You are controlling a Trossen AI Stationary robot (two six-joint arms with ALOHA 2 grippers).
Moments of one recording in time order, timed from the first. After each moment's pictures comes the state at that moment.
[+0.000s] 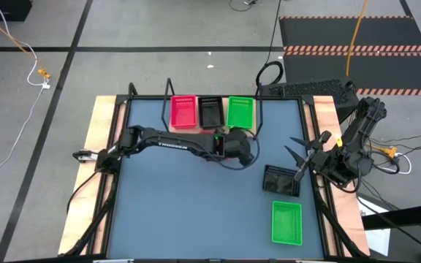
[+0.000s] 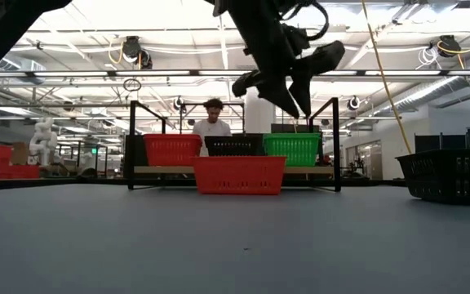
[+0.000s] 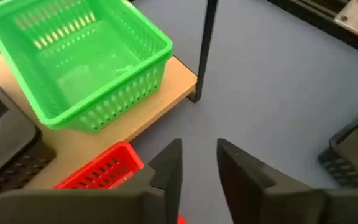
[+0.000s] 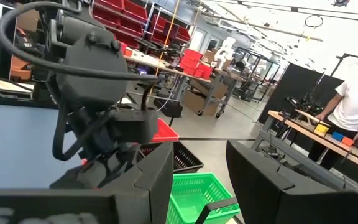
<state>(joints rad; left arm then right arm) -0.02 2.20 1.92 -0.60 -0.53 -0.61 0.96 0.66 0.52 0.33 1.57 -0.53</state>
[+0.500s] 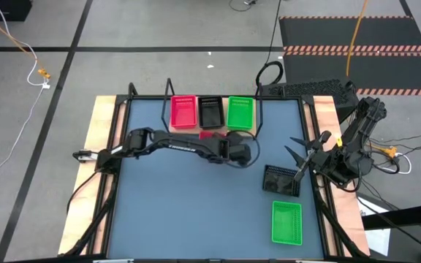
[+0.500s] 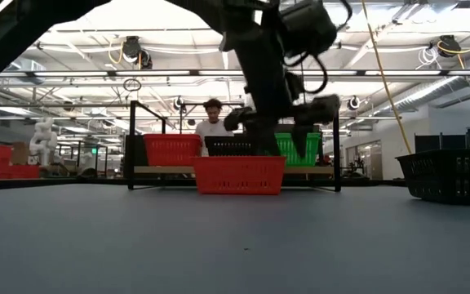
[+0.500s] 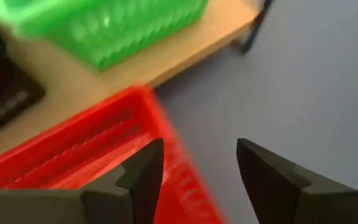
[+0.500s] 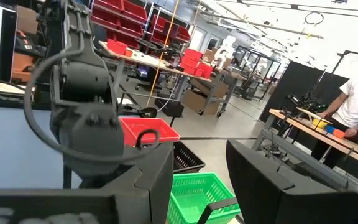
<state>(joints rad) 0.00 2.32 1.92 -0.69 -0.54 -0.79 0.96 0.66 0.52 0.35 1.57 -0.54</state>
